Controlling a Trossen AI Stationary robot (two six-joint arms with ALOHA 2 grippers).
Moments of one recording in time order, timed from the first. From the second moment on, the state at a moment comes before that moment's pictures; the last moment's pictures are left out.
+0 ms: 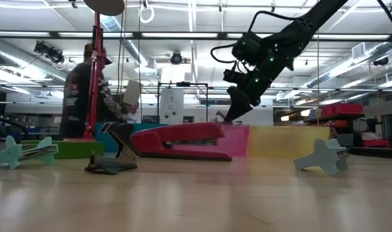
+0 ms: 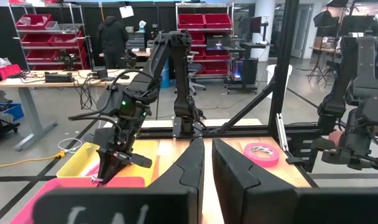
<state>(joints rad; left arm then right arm) 0.00 0.39 0.79 -0.39 0.00 0.00 -0.43 1.68 0.97 -0.08 0.10 -0.11</state>
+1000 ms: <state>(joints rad) 0.00 0.39 0.79 -0.39 0.00 0.00 -0.37 1.64 0.97 -0.07 0.09 -0.09</state>
